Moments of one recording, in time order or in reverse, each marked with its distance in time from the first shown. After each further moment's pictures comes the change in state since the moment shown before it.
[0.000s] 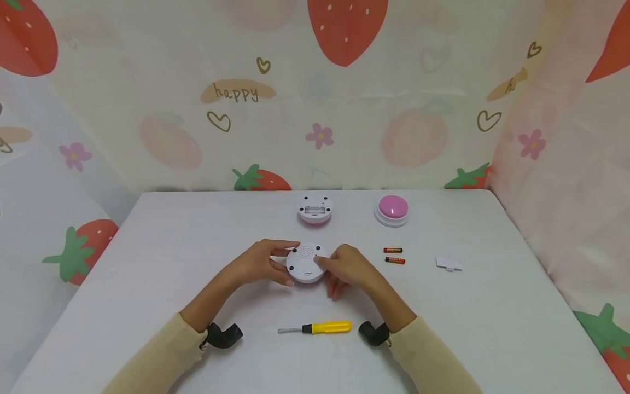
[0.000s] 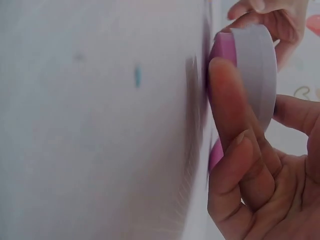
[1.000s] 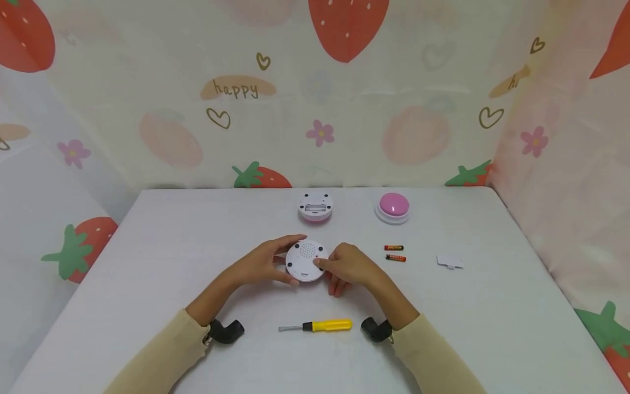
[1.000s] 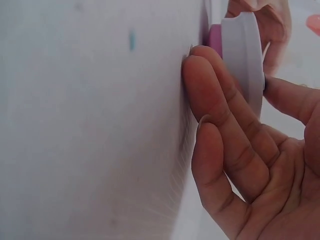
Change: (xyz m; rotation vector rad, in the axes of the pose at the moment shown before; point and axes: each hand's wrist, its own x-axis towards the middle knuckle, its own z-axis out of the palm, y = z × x) left_hand 0.014 -0.029 0.007 0.024 -0.039 0.256; right_hand 0.000 0.003 -0.002 -0.054 -0.041 -0.030
